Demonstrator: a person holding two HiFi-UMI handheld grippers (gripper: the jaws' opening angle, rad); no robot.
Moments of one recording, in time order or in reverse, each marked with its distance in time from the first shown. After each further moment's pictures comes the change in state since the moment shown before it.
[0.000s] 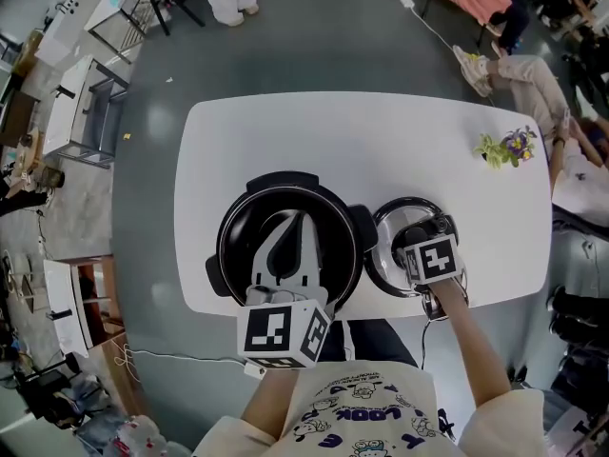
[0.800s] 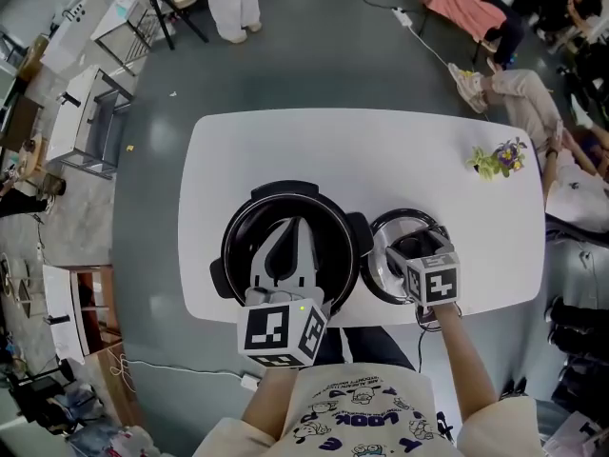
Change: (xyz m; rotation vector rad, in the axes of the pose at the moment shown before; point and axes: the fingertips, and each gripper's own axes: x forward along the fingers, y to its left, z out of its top) left arm -0.010 -0.003 0.014 0.015 -0.051 0.012; right arm -0.034 0.009 0.035 -0.012 -0.376 0.040
